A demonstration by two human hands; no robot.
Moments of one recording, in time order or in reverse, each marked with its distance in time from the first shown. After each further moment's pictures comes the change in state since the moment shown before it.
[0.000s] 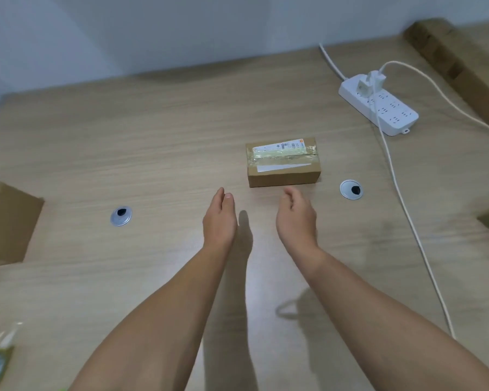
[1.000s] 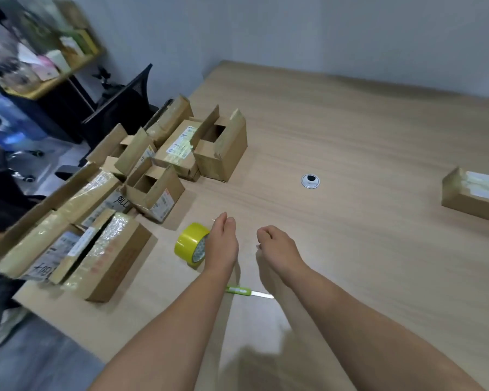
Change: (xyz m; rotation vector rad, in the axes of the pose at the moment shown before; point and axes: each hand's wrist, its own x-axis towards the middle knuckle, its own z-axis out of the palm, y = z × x) left_hand -0.100 -0.181 -0.387 -0.198 0.430 -0.155; right_hand -0.302 -0.075 0.302 -0.180 -0.772 -0.096
